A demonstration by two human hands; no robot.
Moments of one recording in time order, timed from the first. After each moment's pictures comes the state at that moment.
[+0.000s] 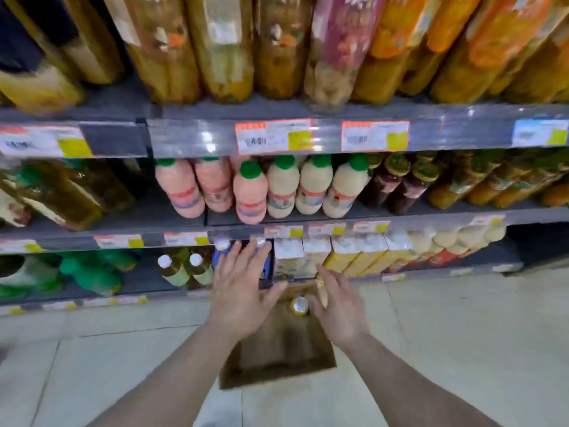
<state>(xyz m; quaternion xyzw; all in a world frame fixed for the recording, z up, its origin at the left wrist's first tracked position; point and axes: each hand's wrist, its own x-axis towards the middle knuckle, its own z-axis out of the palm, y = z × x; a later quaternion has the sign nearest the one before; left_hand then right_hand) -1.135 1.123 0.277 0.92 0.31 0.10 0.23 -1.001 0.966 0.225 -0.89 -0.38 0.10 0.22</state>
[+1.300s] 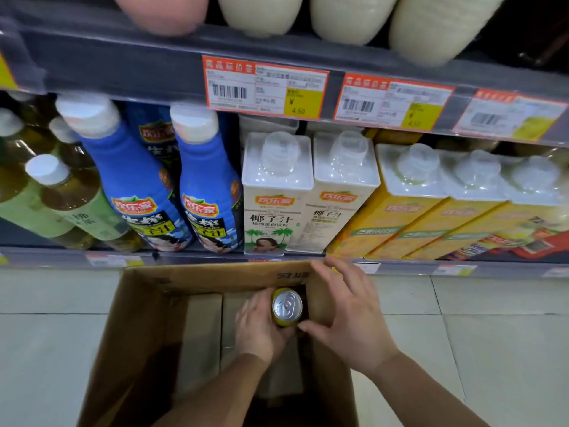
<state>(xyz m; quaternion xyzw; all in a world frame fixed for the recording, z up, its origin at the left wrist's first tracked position) -1.045 1.046 -0.182 0.79 0.46 0.06 0.40 -0.915 0.950 -0.067 -0.84 -0.50 0.10 0.19</state>
